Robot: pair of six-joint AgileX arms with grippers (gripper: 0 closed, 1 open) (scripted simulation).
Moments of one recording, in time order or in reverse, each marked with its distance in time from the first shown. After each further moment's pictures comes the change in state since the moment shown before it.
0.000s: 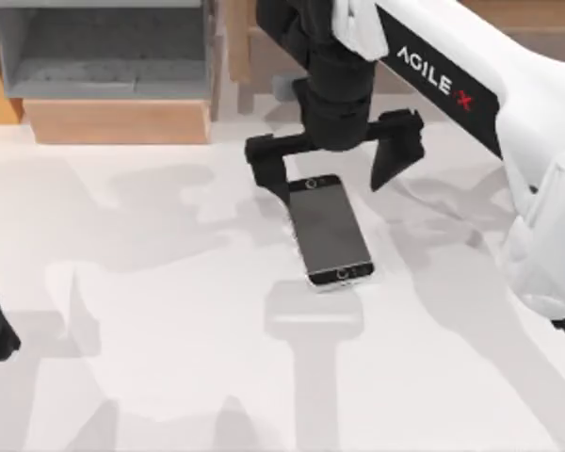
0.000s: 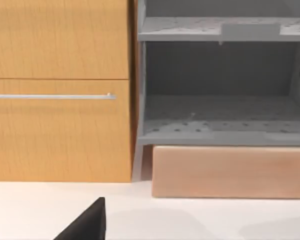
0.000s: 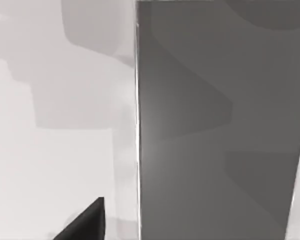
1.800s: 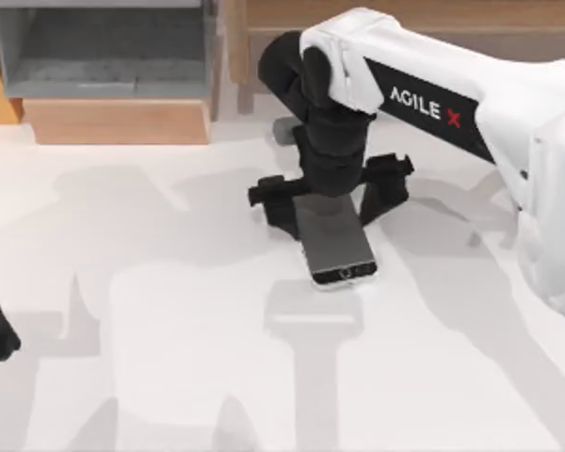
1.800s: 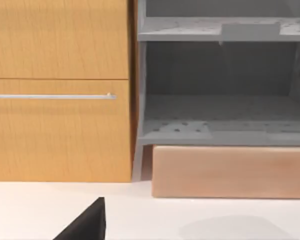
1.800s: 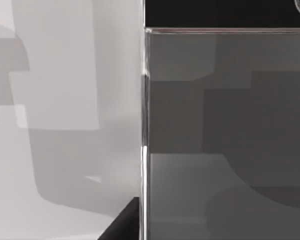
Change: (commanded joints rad) left arm 0.000 0.000 0.000 0.000 0.000 0.000; right arm 0.001 -0.038 -0.391 0.353 -0.001 0.001
